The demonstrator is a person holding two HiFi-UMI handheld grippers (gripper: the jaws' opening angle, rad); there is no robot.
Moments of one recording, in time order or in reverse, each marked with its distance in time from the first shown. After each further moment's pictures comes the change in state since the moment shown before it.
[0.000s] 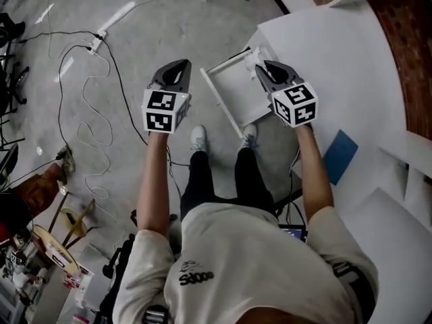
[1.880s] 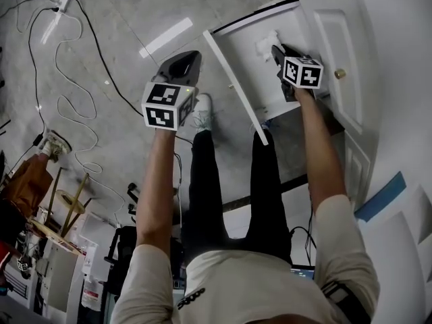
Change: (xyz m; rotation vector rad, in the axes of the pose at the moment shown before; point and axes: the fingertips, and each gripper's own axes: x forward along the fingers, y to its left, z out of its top) left arm 0.188 0.019 -0.322 -0.242 0.234 -0.093; right arm 0.279 -0.092 -0.424 0.470 0.347 -0.094
